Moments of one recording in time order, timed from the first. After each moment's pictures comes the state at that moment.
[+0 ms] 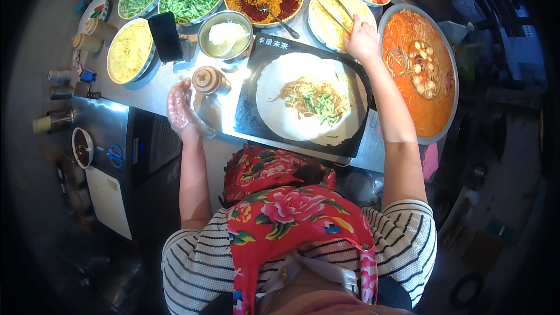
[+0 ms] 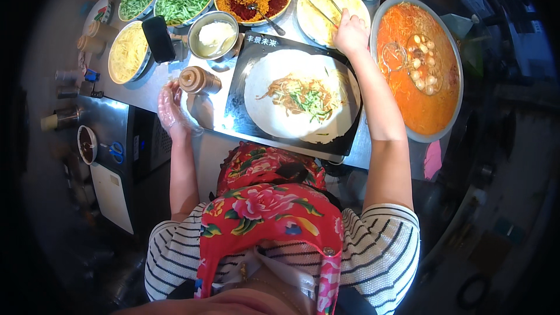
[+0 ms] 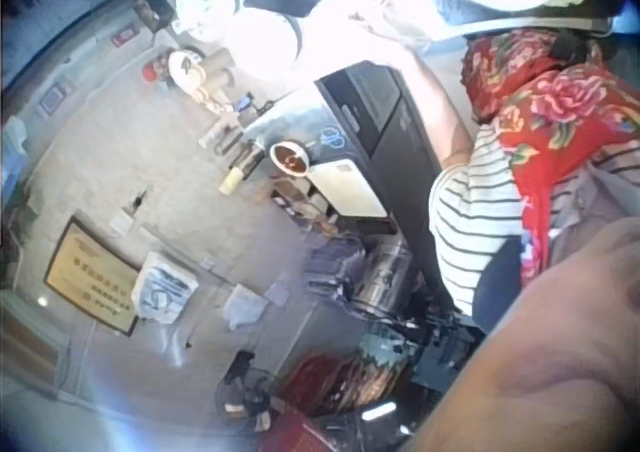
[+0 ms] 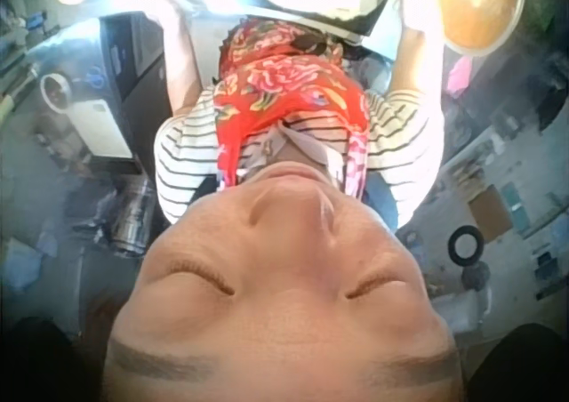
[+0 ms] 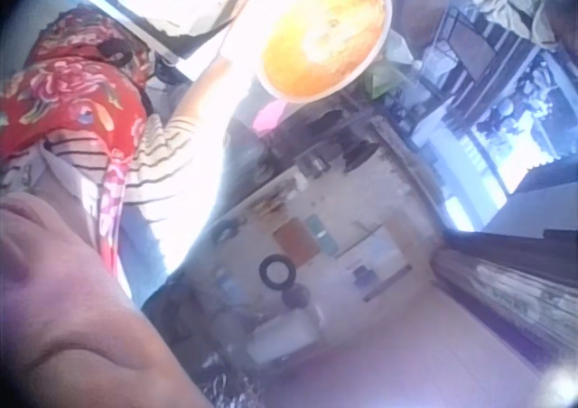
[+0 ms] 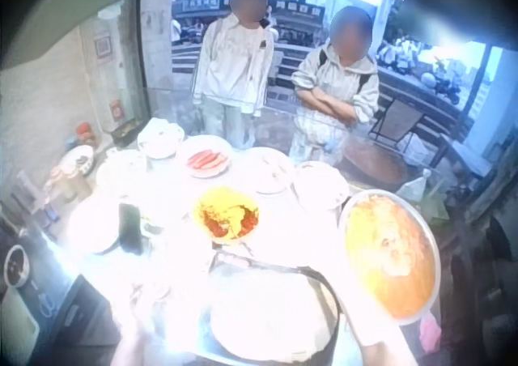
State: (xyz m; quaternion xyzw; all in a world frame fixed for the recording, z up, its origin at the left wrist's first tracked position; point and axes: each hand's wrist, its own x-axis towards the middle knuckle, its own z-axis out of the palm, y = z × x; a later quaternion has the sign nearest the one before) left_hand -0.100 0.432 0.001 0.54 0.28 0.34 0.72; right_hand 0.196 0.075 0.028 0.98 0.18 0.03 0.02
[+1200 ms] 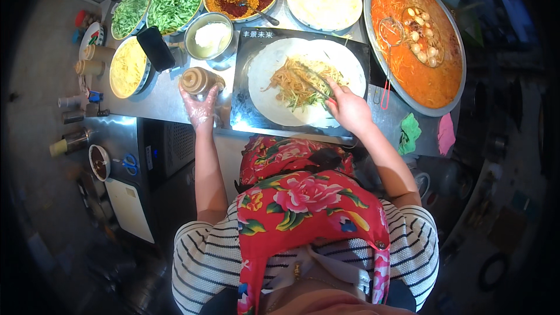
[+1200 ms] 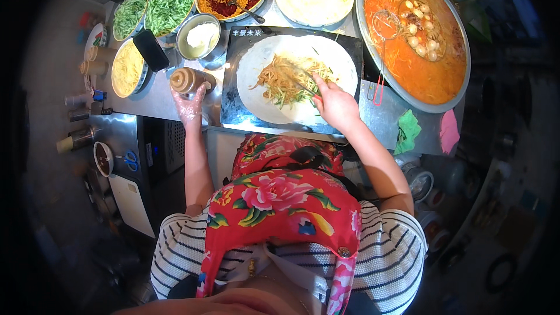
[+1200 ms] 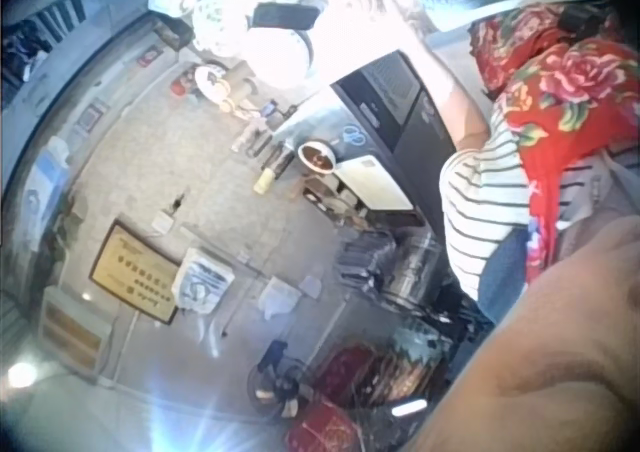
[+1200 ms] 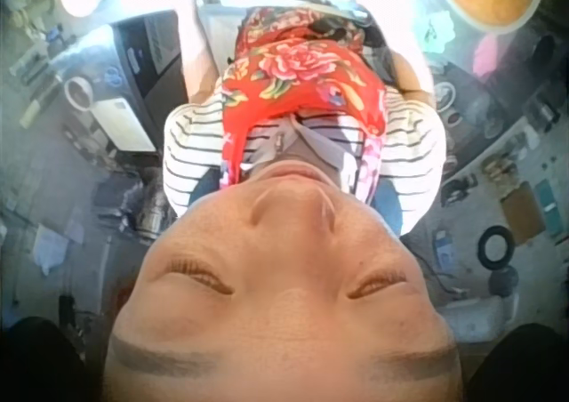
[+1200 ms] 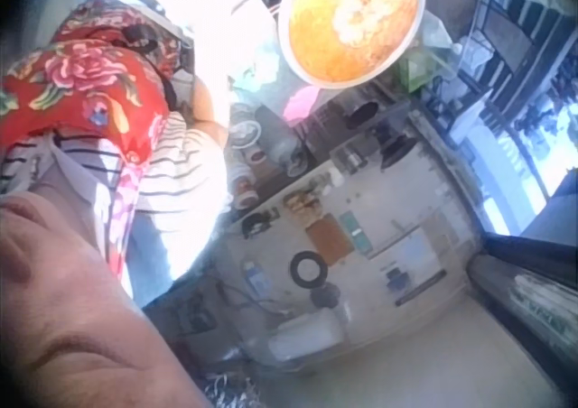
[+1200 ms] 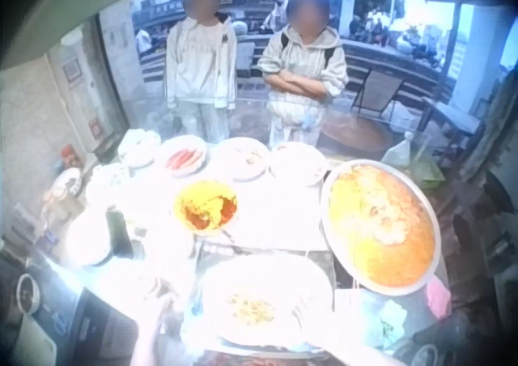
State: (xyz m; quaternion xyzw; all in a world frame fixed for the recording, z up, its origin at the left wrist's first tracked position) left_hand -0.085 0.406 -0.024 0.79 0.30 0.23 0.47; right_hand -0.017 0.010 0.037 0.94 0.22 -0.18 -0.17
